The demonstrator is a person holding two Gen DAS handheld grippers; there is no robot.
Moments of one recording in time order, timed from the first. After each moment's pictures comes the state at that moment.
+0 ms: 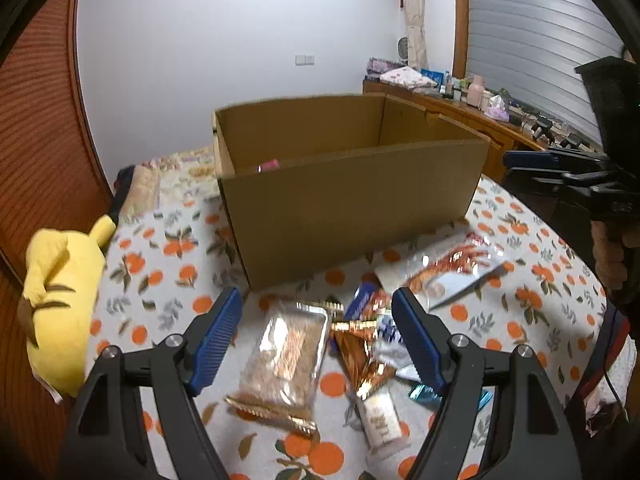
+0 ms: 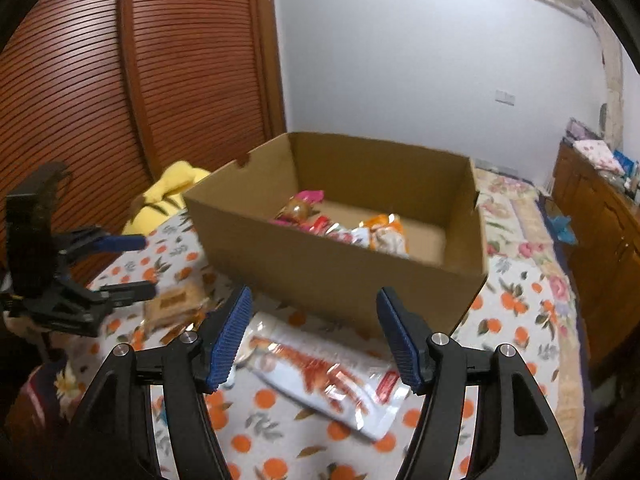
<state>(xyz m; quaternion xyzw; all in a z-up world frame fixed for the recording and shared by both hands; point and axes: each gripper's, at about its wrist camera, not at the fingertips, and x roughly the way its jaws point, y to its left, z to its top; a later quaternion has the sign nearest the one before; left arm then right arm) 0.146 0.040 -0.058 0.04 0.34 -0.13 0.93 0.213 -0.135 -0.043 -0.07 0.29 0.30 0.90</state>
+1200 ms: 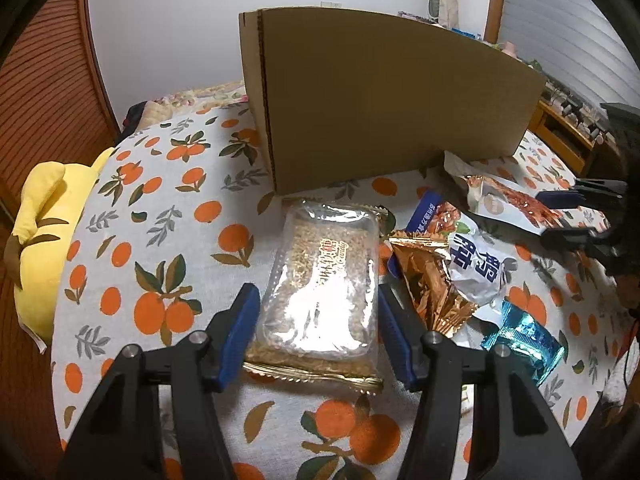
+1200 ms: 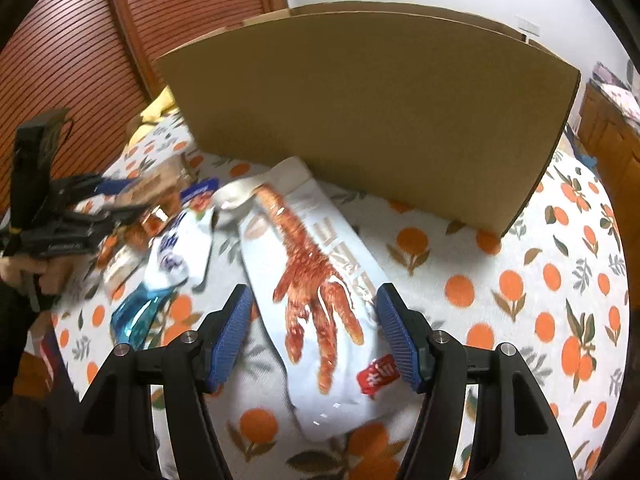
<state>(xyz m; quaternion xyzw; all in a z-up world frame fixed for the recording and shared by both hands) 0.161 0.060 -0.122 0.03 0.43 -0.09 0.90 0.223 -0.137 -0.140 -0.09 0.42 0.32 0.84</state>
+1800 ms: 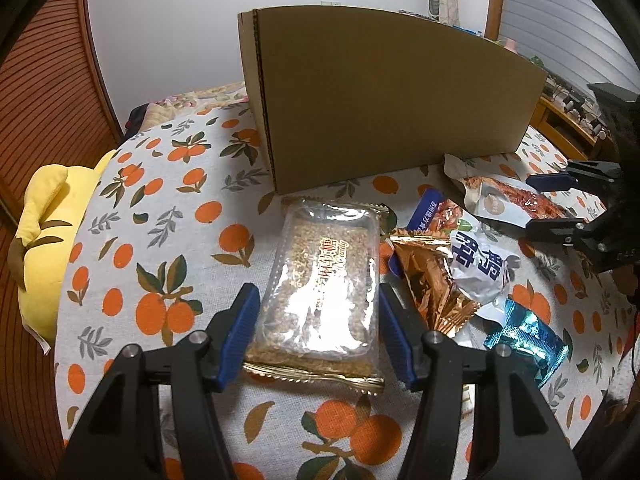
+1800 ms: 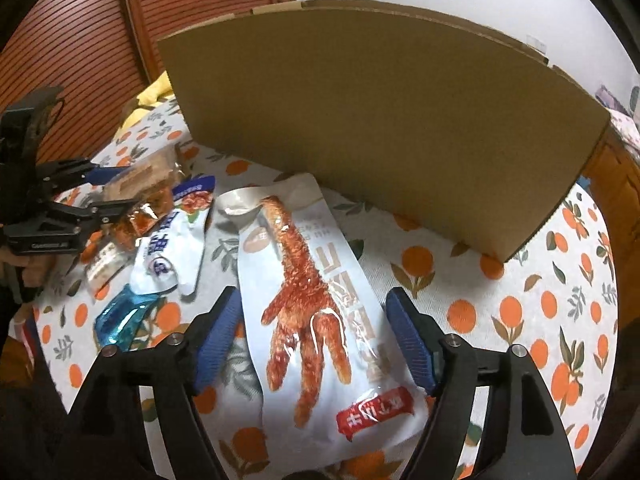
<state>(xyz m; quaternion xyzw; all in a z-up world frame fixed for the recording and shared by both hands) 0.161 0.059 -0.122 0.03 0.43 -0.09 0.90 0.226 -0.115 -0.143 -0.14 0.42 0.31 0.84</state>
